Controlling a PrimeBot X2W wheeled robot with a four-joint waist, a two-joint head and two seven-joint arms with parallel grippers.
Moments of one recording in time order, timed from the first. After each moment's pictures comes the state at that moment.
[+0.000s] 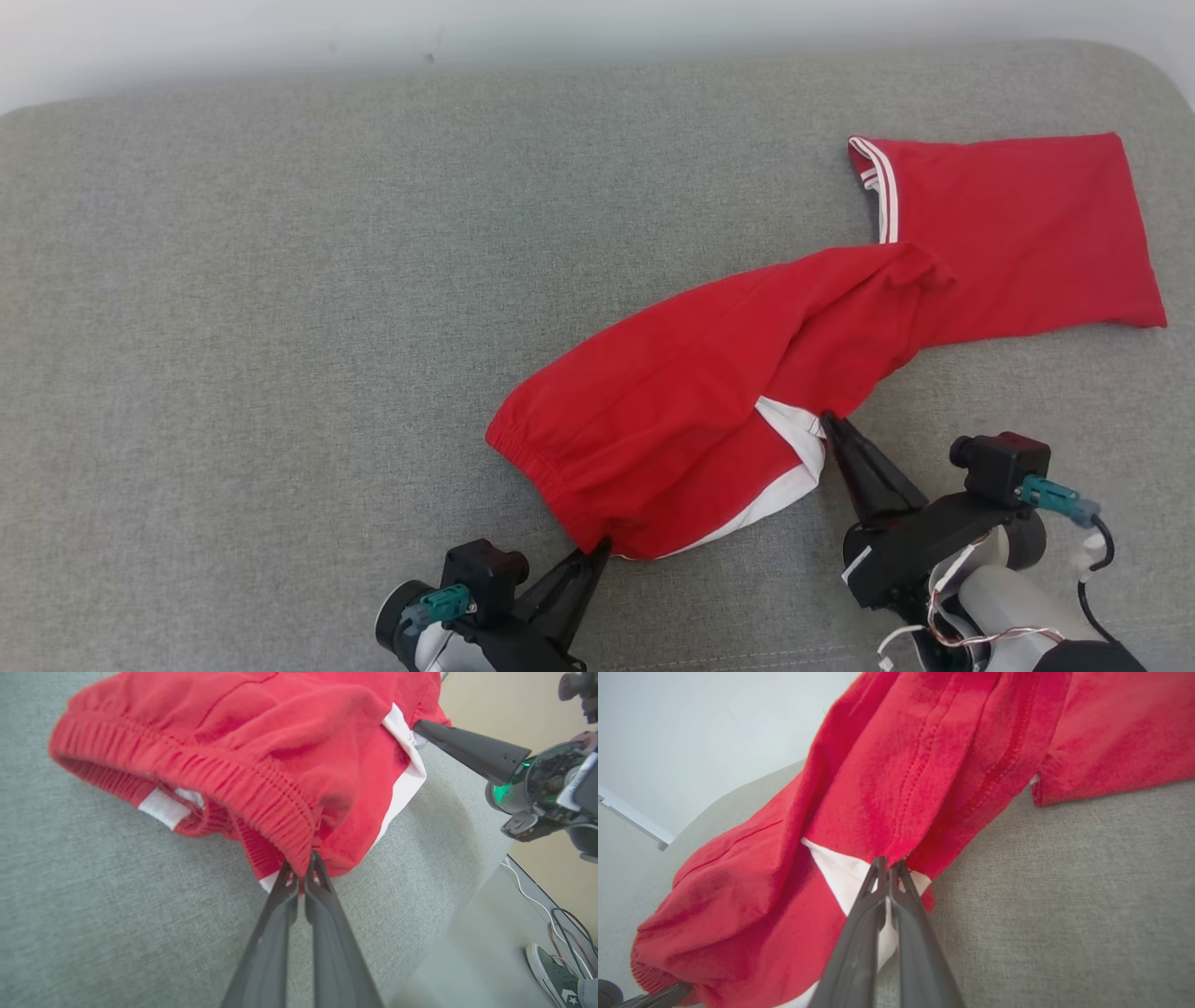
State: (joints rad) left arm -0.32 0.10 -0.73 0.53 -0.62 -0.12 -0.18; right arm -0.46 -0.27 0.66 0.56 0.84 0.12 -0.25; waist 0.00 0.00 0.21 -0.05
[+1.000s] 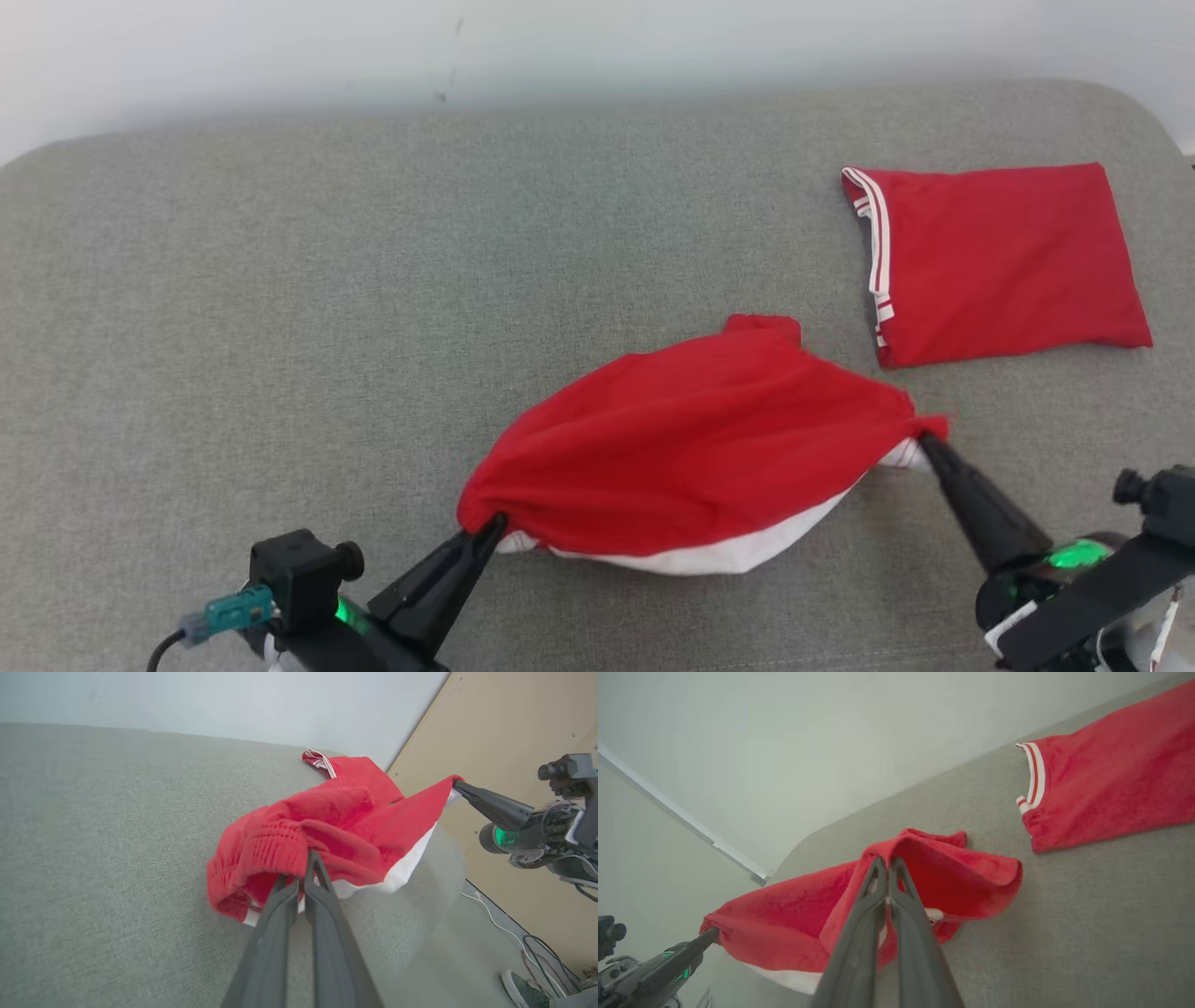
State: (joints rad) left arm -0.21 0.49 -0.68 -0.02 -0.86 -0.12 -0.11; right arm -0.20 -0.64 0.61 -0.04 1.17 0.12 -0.19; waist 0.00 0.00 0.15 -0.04
